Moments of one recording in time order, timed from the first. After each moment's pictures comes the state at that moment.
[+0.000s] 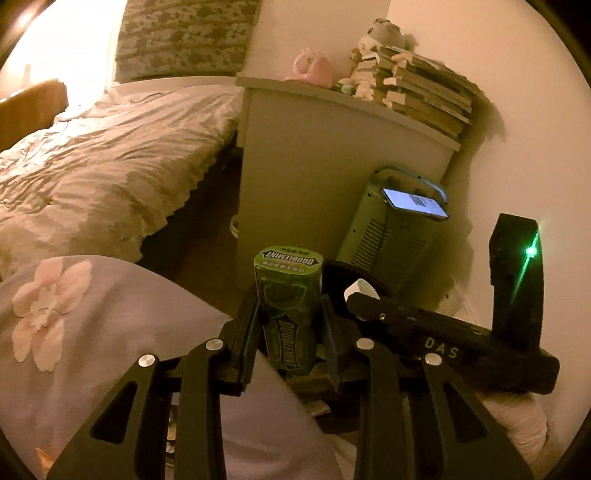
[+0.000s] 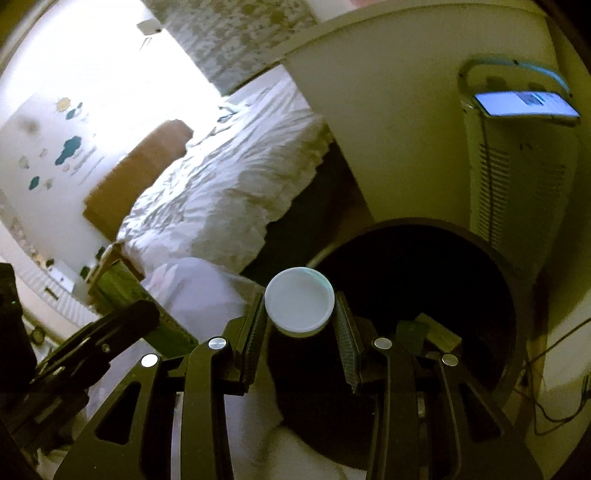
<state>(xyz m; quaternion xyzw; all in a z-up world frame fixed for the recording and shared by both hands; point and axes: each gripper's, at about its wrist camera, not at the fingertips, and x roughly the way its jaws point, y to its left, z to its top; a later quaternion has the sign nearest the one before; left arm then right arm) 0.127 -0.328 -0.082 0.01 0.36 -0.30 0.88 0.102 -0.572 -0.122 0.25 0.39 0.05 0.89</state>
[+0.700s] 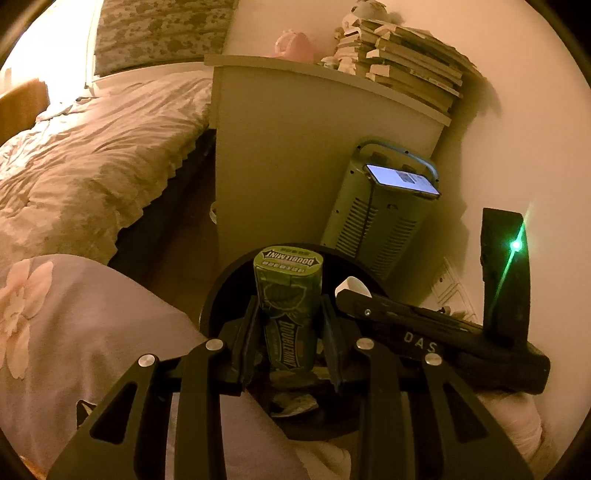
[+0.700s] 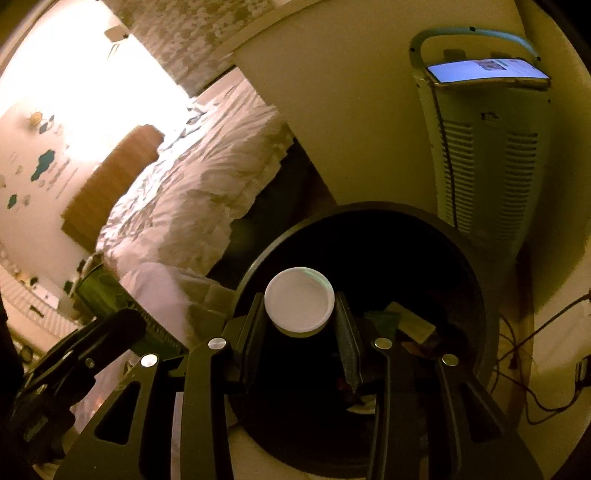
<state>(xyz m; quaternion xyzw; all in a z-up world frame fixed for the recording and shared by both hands) 0.130 -0.365 -0.096 0.04 0.39 -0.32 0.86 0.098 -0.600 -0.145 0.27 0.41 0.00 0.87</state>
